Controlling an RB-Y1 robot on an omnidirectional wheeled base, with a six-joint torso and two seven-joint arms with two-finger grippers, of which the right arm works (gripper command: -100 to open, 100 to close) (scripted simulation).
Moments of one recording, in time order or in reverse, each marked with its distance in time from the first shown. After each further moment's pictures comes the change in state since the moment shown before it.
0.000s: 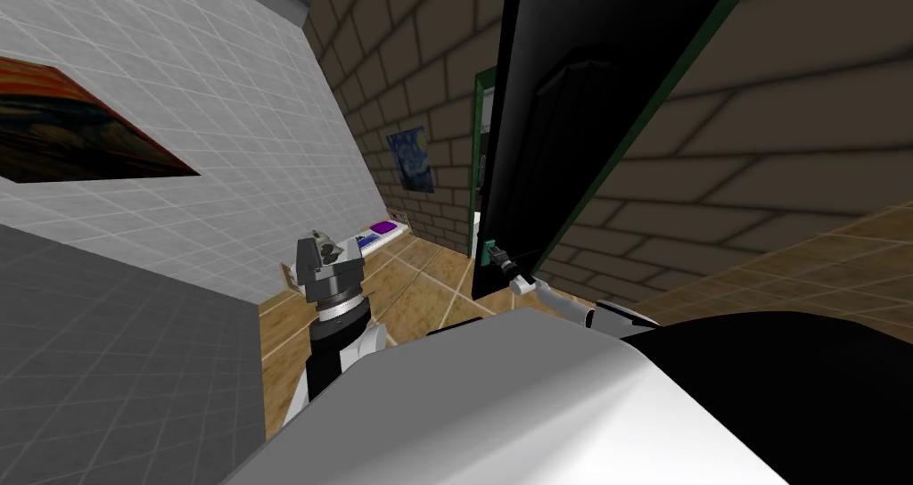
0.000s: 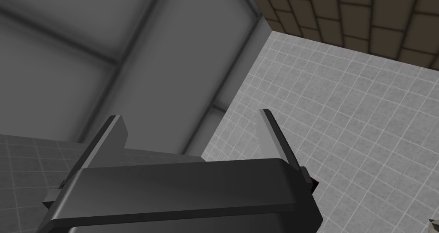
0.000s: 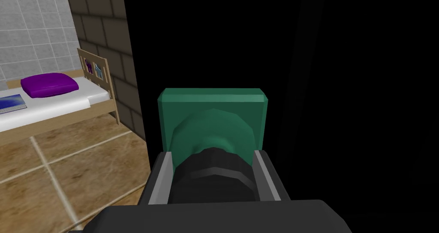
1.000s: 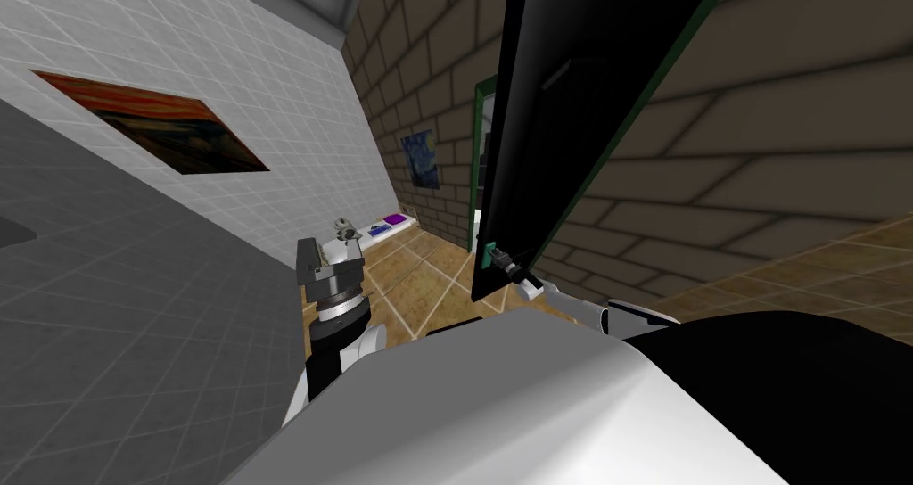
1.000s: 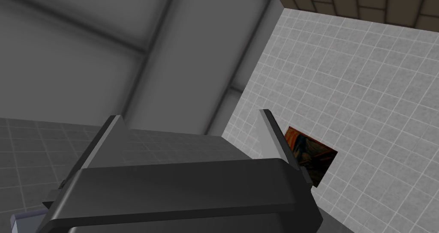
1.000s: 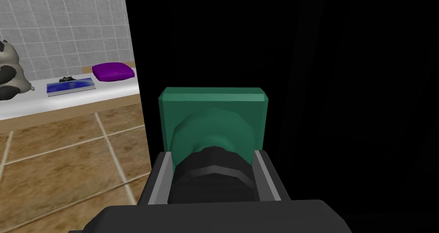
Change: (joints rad) arm 0.026 -0.113 0.113 -0.049 0.009 -0.089 -0.090
